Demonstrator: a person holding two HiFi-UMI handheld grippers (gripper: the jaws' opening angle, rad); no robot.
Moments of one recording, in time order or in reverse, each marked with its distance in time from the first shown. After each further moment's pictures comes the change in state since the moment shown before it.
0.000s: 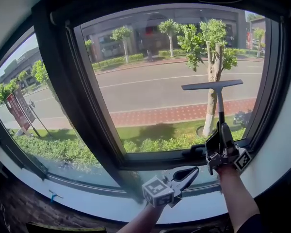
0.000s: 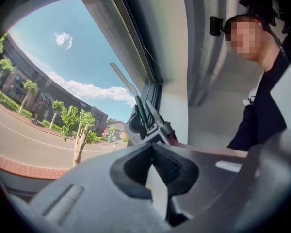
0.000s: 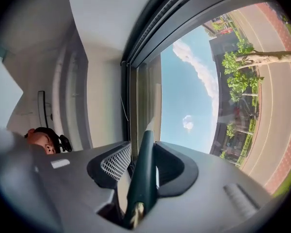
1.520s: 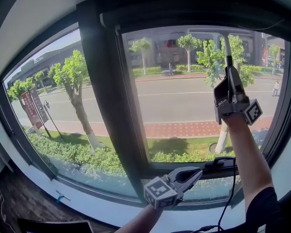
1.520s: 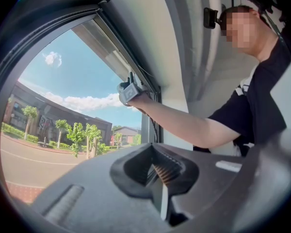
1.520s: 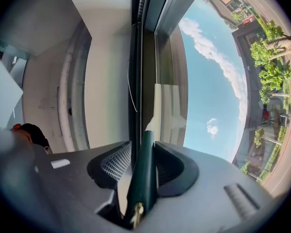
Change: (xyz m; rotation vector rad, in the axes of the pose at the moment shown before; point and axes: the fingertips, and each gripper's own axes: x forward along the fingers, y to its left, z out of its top) left arm -0.078 0.020 0.077 0.192 0.001 0.061; right arm 0.255 0.056 -0.014 -0.096 -0.008 0.285
